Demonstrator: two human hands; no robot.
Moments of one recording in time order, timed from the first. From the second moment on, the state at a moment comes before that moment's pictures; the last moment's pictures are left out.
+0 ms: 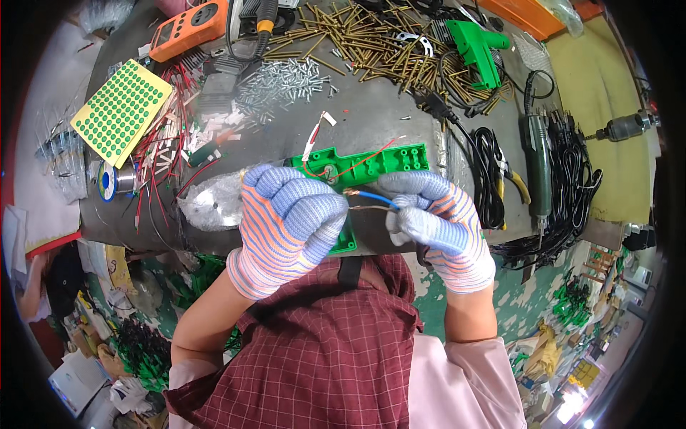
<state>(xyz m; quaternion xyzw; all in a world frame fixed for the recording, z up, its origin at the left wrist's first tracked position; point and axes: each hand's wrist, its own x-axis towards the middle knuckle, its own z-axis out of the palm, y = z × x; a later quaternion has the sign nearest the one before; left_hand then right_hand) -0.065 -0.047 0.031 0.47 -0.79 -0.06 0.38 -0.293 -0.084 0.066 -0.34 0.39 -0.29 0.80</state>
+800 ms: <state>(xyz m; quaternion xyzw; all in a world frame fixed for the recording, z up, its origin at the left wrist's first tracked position) -0.078 -0.120 0.051 0.52 -0.81 -0.16 0.21 -0.286 -0.056 0.038 -0.45 0.54 -0.52 0.48</state>
